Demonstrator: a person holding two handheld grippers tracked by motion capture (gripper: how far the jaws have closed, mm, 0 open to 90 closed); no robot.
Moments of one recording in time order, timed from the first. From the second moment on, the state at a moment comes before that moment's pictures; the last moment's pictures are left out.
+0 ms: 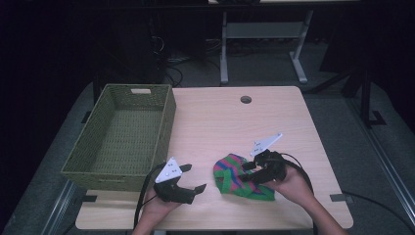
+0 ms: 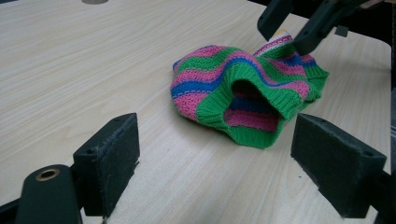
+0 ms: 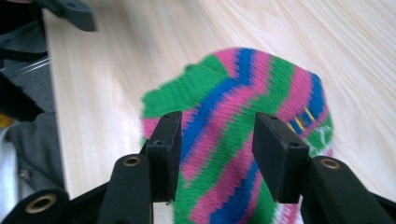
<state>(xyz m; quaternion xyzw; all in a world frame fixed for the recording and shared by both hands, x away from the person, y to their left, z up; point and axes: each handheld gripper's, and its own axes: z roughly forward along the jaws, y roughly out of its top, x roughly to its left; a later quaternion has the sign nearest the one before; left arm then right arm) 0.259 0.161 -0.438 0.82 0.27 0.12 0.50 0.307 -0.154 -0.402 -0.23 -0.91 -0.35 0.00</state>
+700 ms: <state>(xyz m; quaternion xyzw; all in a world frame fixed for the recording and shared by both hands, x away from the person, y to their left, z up) 0.259 0.163 -0.438 0.81 0.27 0.11 0.50 0.287 -0.113 -0.407 -0.14 -0.93 -0.32 0.00</state>
